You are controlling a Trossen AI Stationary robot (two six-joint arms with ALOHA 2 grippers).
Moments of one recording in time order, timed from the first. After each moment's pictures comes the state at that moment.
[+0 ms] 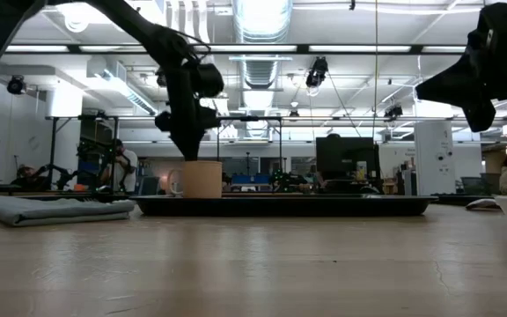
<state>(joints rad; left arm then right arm) 0.75 1.82 1.52 -0.86 -0.16 -0.11 0.33 0.11 0.12 -0.17 0.71 0.60</state>
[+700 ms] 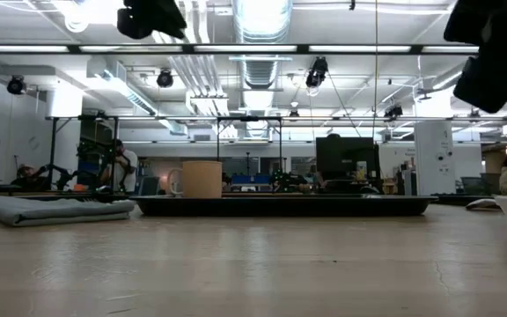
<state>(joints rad) 0.25 1.11 1.31 -0.84 -0.02 -0.41 0.33 0.68 0.54 -0.64 0.11 0.72</state>
